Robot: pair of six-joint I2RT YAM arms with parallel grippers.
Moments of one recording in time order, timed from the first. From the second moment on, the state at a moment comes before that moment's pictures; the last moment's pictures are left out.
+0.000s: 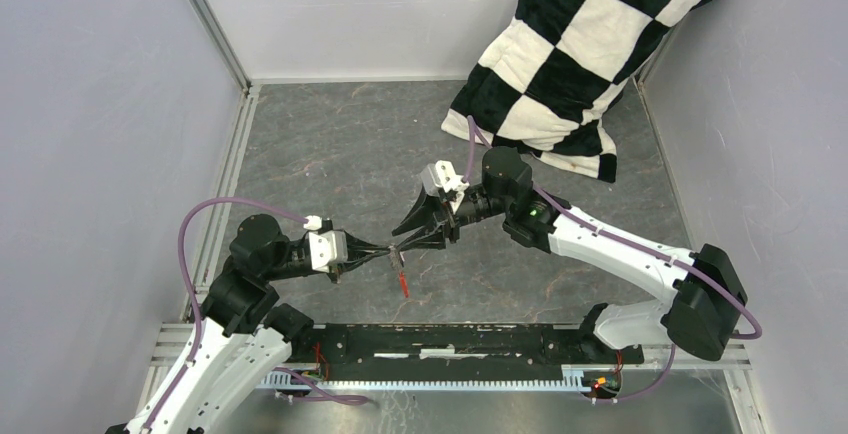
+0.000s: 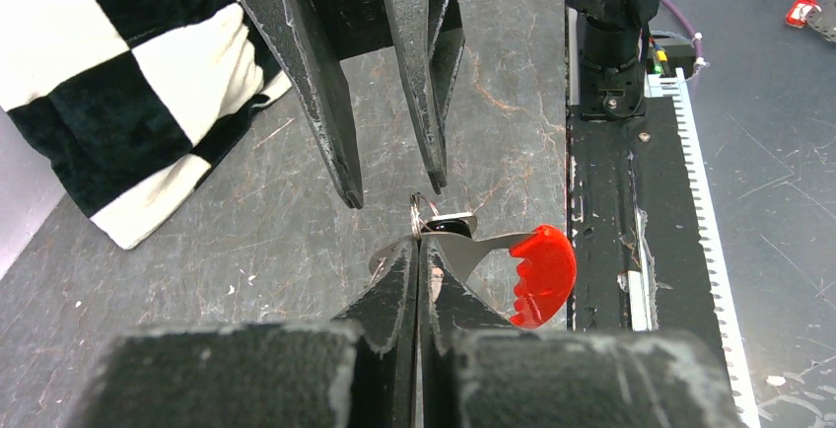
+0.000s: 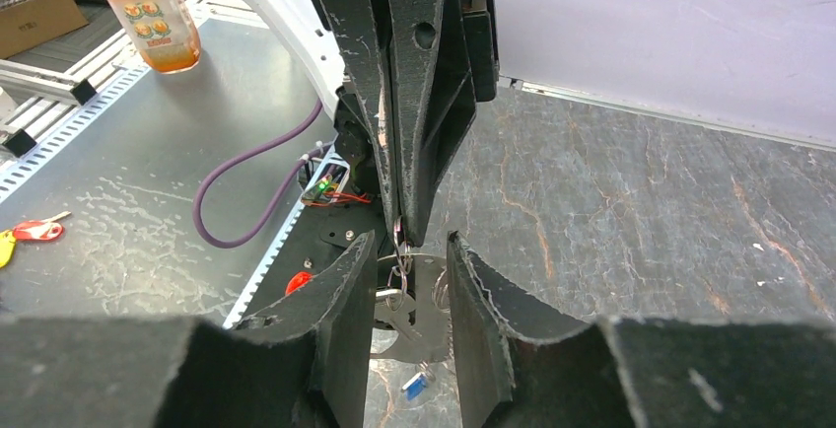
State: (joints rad) left arm -0.52 0.43 0.64 -0.34 0.85 0.33; right arm 0.88 1.32 0.98 0.28 -0.99 -0.08
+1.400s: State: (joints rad) left arm -0.52 0.54 0.69 -0.46 0.81 0.45; right arm 0.93 1.35 1.11 -0.13 -0.83 -0.28
